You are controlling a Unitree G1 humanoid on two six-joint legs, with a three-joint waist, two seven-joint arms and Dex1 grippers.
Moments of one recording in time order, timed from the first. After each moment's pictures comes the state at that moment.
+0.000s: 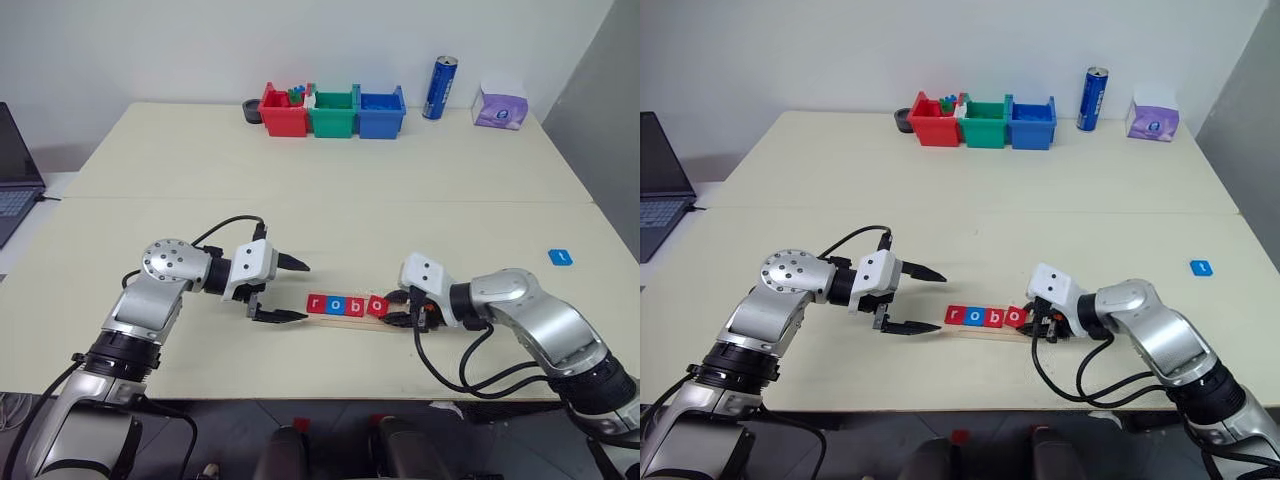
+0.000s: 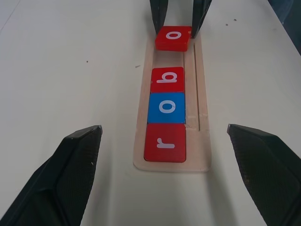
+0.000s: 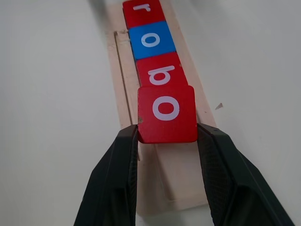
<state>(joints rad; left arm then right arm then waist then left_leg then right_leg) -0.53 0.73 -0.19 0.18 -0.21 0.01 -1.39 -0.48 -0.69 0.38 -0.33 0.22 0.82 0.94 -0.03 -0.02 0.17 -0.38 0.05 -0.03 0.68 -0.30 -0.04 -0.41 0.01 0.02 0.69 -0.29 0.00</state>
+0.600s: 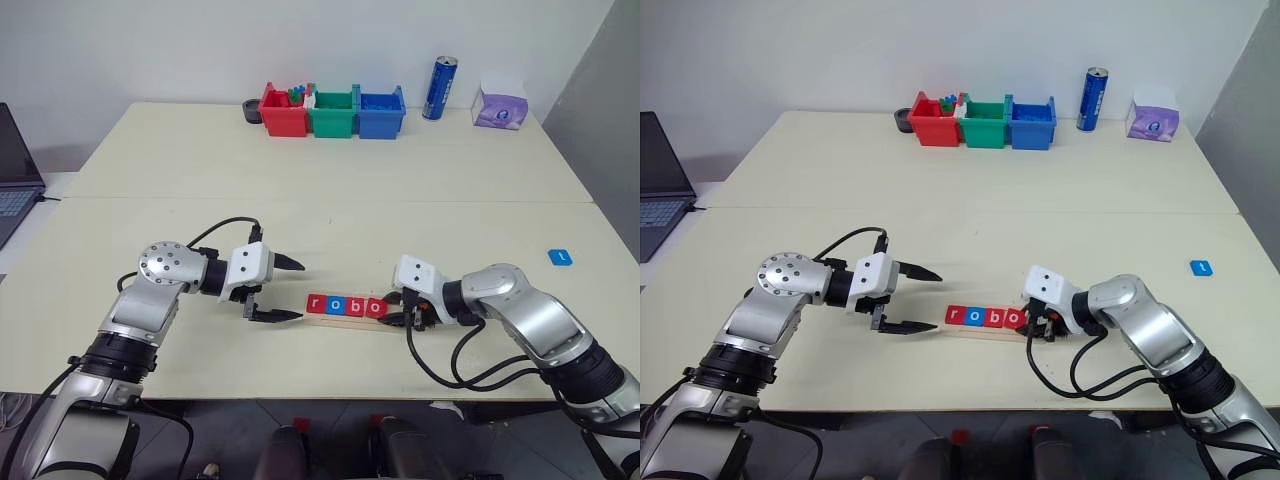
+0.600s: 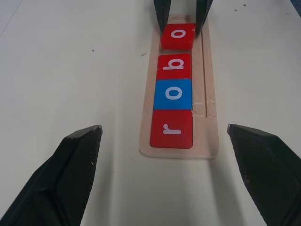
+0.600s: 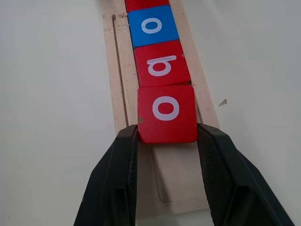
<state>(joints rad) -0.52 0.73 -0.19 0.20 -0.19 -0.04 -1.36 -0.52 -0.69 0.43 -0.27 0.18 0.78 0.98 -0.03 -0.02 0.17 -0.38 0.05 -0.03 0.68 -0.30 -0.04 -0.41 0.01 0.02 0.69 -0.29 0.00</state>
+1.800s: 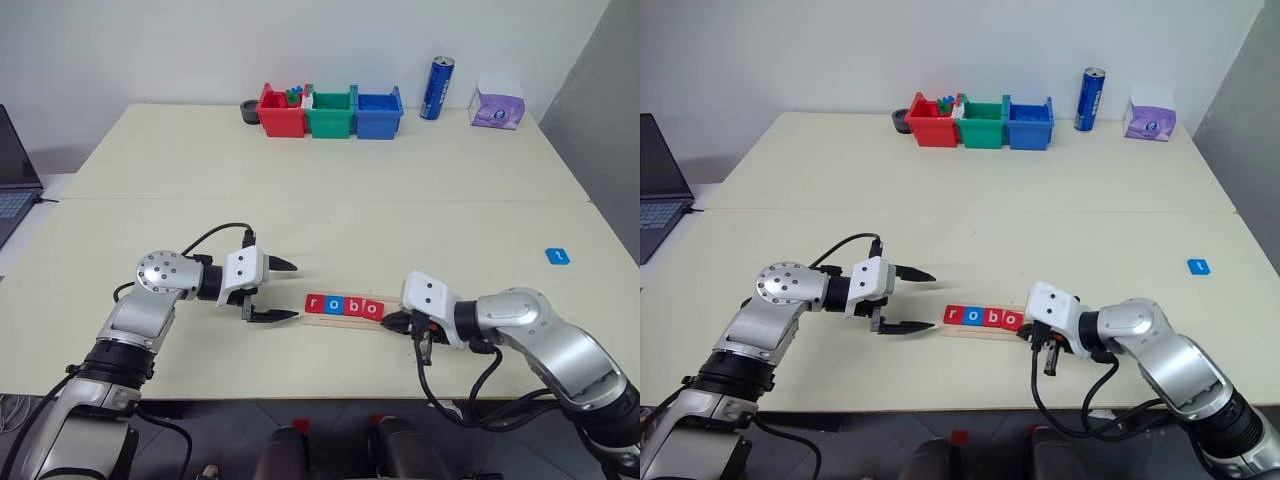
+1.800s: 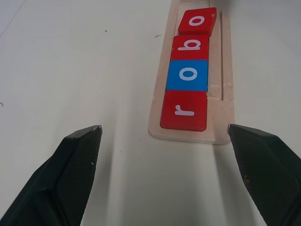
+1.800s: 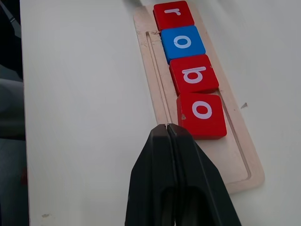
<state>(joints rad) -0.49 0.73 -0.18 0.26 -0.17 -0.09 -1.30 -0.33 -0.72 0.34 -0.58 0.22 0.84 0.86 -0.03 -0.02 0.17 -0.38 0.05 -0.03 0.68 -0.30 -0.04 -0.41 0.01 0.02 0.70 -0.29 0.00</state>
